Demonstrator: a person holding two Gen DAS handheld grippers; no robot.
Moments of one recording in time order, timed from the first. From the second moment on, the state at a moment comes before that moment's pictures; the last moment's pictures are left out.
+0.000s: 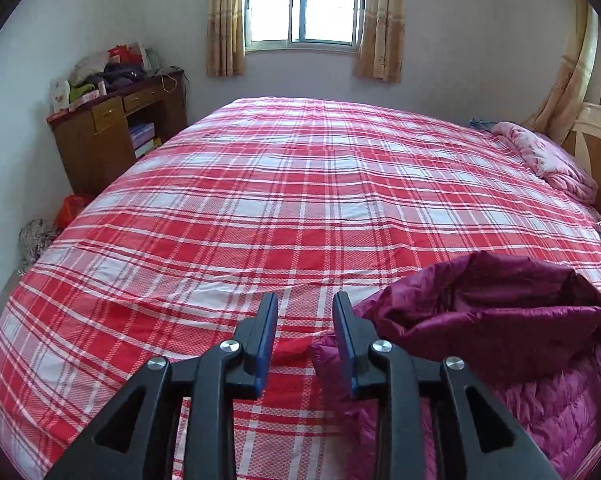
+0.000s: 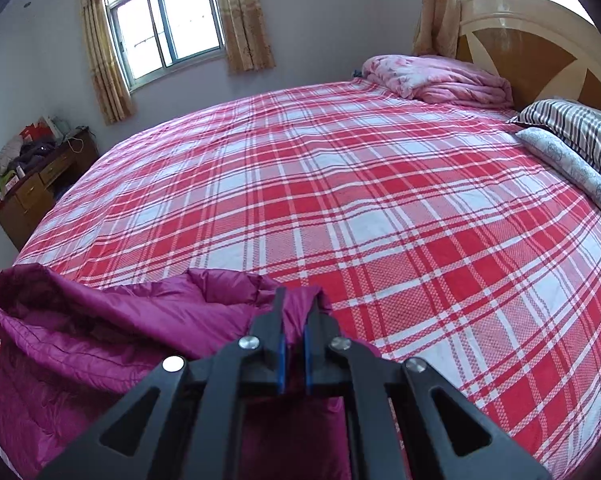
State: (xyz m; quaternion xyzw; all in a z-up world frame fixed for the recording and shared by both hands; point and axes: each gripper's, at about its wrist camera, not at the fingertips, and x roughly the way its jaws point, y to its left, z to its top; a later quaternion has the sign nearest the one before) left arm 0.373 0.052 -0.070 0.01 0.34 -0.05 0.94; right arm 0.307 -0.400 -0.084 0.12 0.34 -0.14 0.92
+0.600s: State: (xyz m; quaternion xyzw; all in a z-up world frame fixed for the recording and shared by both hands) left arm 0.348 -0.059 -0.100 0.15 0.31 0.05 0.94; right arm 0.298 -0.326 -0.064 0.11 0.32 -0.08 0.94
